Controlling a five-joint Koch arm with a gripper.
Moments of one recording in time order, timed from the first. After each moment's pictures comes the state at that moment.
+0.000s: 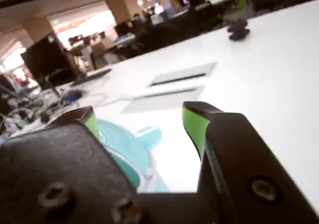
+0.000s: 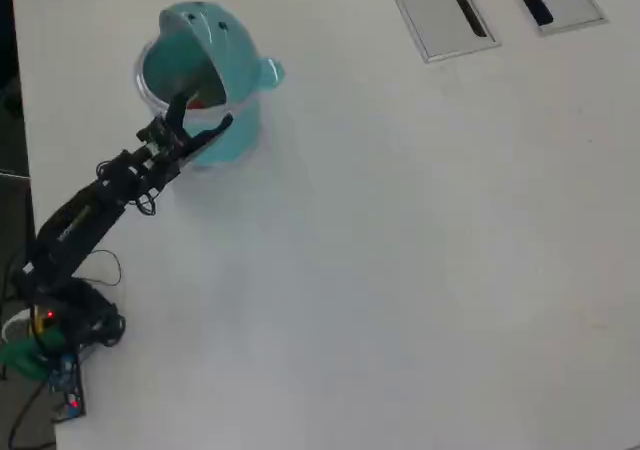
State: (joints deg) arm -26.5 104.7 80.9 21.9 -66.1
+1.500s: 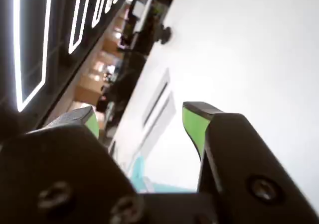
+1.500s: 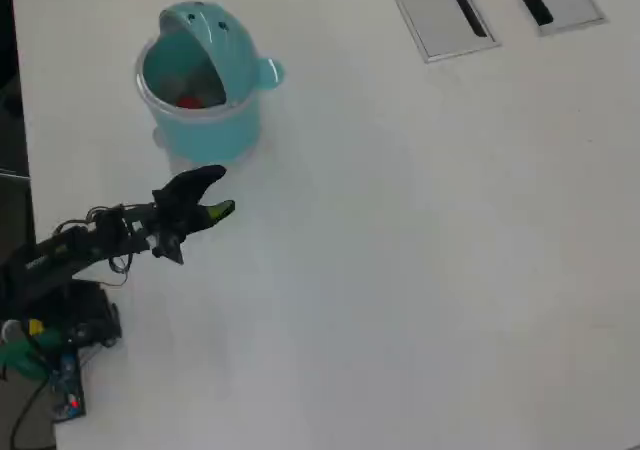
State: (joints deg) arm -6.4 125.2 109.8 21.9 -22.9
